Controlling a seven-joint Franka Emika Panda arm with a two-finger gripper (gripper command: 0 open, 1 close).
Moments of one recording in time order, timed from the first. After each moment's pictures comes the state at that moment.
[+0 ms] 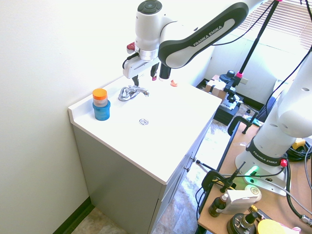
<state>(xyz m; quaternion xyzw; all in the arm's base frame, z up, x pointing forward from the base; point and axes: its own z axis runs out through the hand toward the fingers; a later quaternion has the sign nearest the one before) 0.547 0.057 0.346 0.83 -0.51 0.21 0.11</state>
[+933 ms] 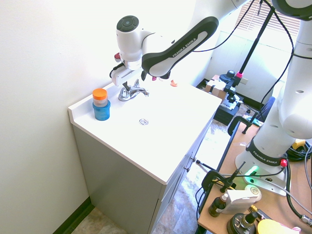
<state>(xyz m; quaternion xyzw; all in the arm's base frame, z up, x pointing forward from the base) 0.582 0.075 0.302 0.83 -0.52 0.18 0.13</state>
